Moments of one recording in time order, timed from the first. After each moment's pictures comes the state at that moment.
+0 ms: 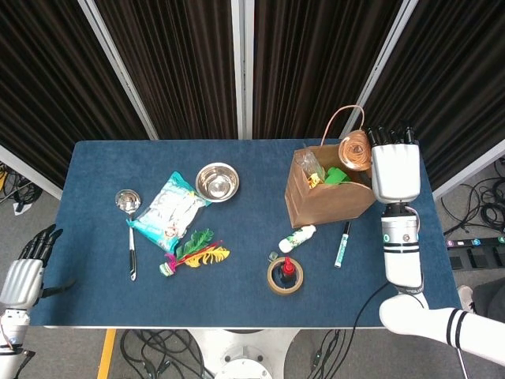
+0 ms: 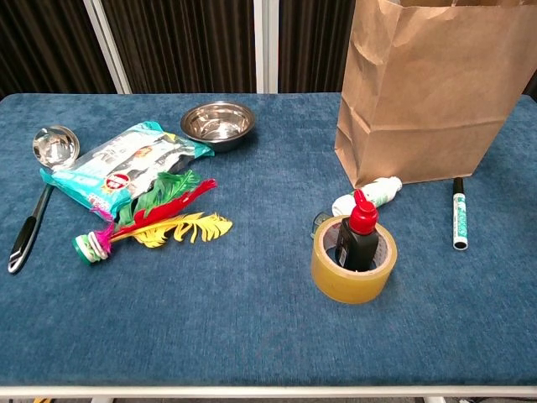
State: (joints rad) left arm -0.10 -1.46 -0.01 -0.96 1.54 1.51 -0.48; right arm 0.72 -1.31 0.40 -1.72 -0.99 1.41 -0.79
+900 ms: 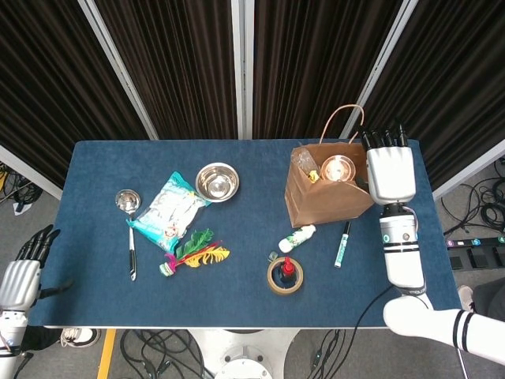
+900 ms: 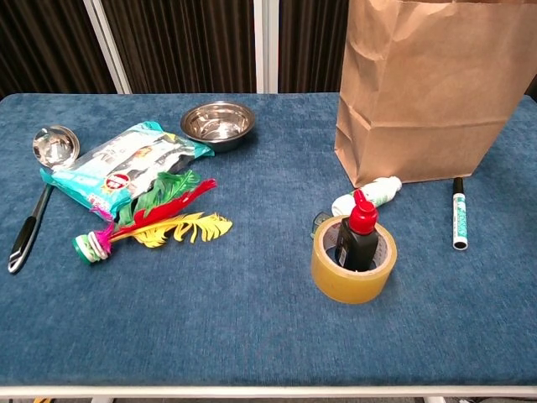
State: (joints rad) left arm -0.10 -1.44 -0.01 -0.99 1.54 1.52 -0.46; right arm 0.73 -1.26 0.39 -1.77 -0.92 1.35 -0.75
